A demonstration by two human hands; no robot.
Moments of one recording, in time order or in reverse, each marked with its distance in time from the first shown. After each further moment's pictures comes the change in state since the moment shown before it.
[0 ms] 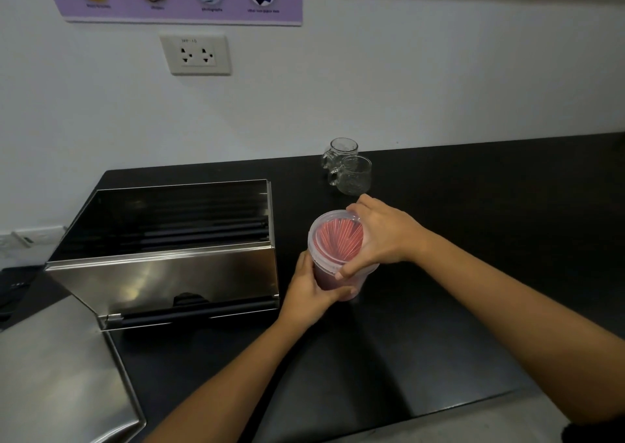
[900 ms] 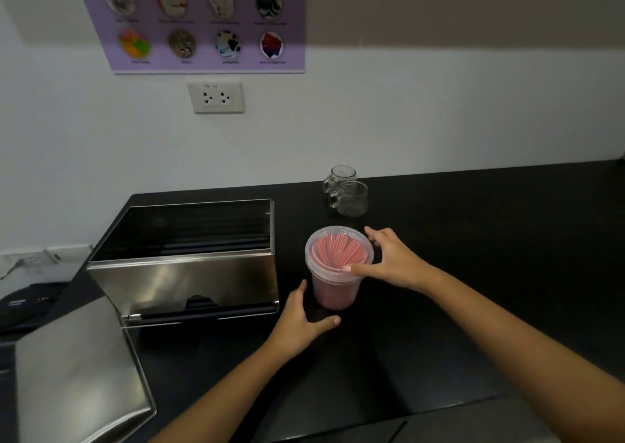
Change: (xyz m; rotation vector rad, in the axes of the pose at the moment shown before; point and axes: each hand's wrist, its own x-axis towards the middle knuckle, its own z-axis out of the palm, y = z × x) left_hand -0.040 0.009 -0.011 0.157 -0.089 -0.174; right_hand -0.038 0.017 0.018 0.575 0.055 0.166
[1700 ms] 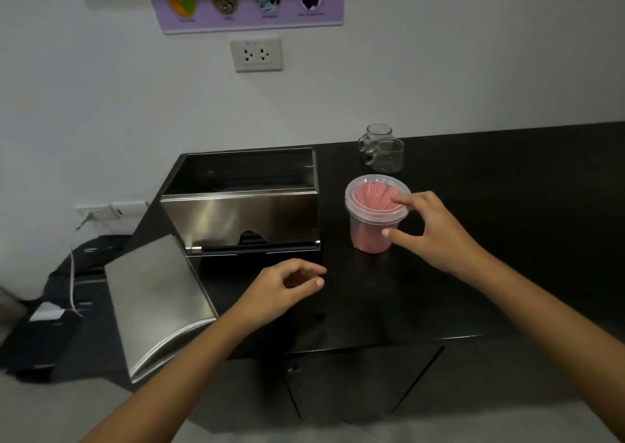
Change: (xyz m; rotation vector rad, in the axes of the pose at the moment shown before) left_hand -0.115 0.013 -0.077 0.022 -0.042 0.180; right_hand -0.087 -0.033 0.033 -0.016 0.288 -0.234
